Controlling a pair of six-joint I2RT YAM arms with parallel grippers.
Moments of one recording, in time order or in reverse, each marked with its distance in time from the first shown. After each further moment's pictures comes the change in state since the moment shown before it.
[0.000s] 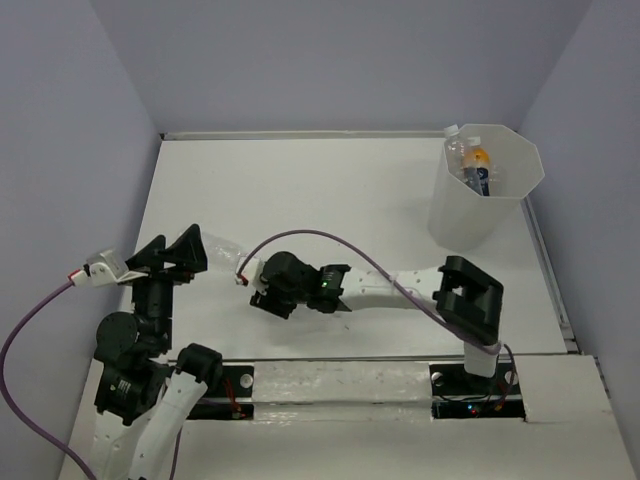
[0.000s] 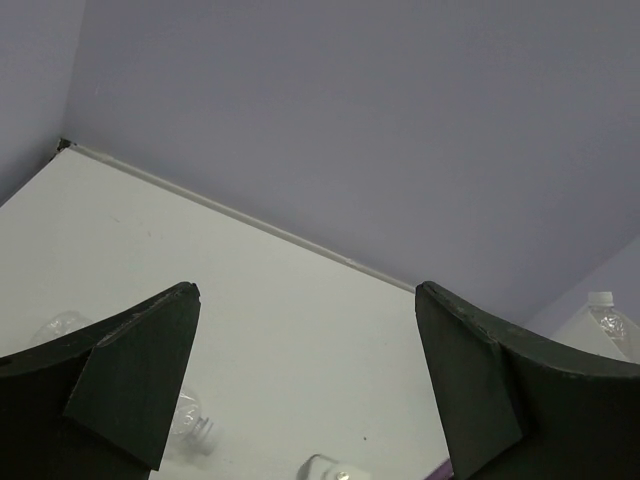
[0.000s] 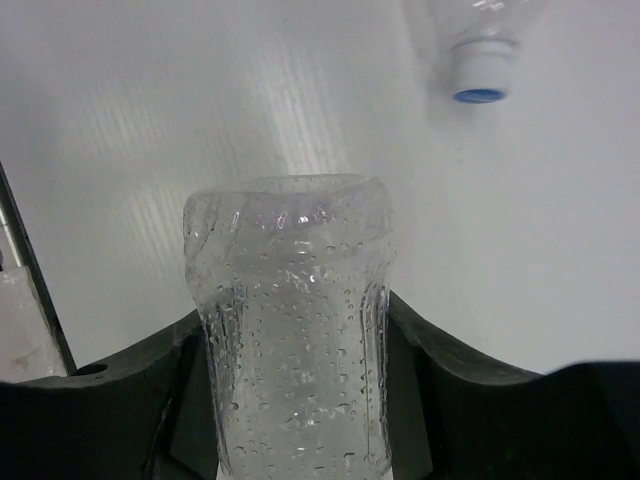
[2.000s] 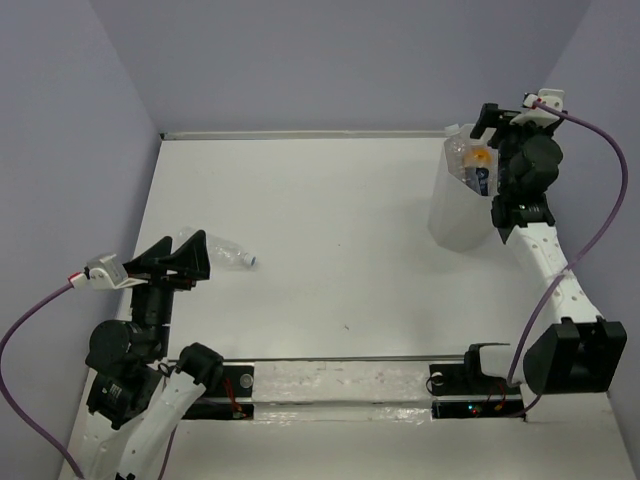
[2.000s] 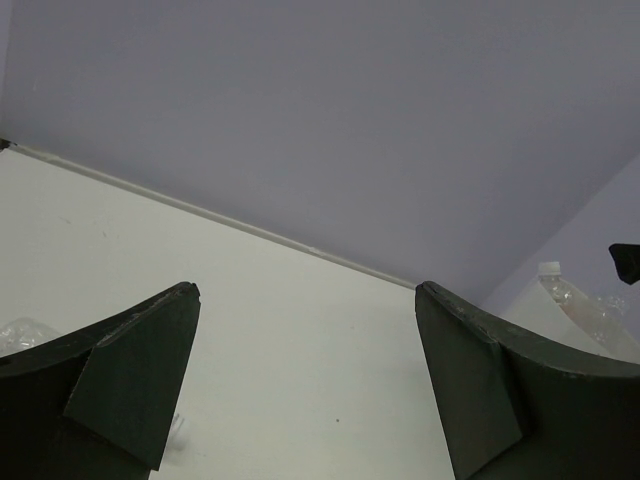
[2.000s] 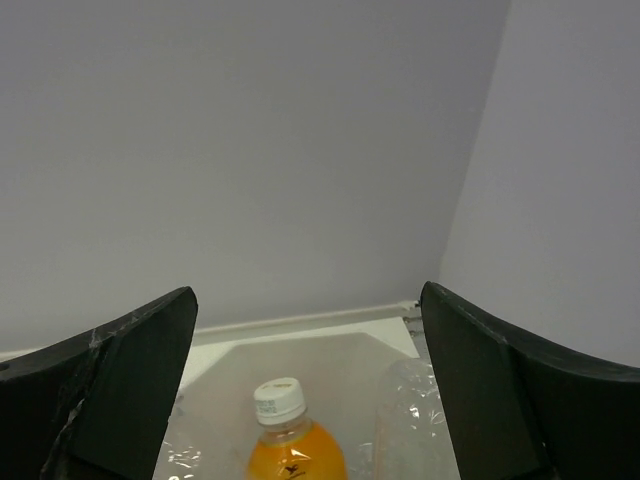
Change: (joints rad) left arm -0.123 -0.044 0.000 0.000 -0.014 0.019; right arm -1.215 -0.676 -0.270 0.625 0.156 0.077
